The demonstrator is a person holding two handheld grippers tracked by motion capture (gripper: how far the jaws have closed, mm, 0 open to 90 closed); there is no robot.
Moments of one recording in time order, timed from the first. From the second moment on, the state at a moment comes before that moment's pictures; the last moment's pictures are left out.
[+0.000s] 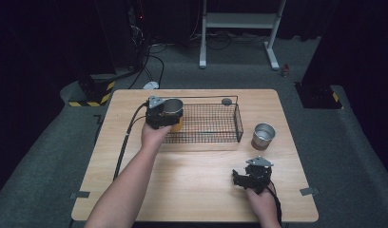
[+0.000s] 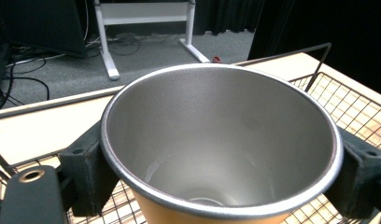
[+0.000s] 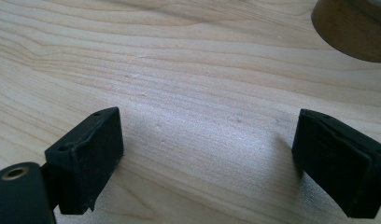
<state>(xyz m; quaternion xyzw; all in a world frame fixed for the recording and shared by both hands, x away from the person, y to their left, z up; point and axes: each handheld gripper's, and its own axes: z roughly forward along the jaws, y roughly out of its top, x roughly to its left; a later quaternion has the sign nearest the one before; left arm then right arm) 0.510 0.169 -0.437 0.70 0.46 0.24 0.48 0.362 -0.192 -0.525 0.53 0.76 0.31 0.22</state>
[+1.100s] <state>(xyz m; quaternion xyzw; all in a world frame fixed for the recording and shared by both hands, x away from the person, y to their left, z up) 0.515 0.158 -0.465 0.73 0.47 0.25 0.43 0.362 -0.191 -0.525 0.52 0.77 0.31 0.22</state>
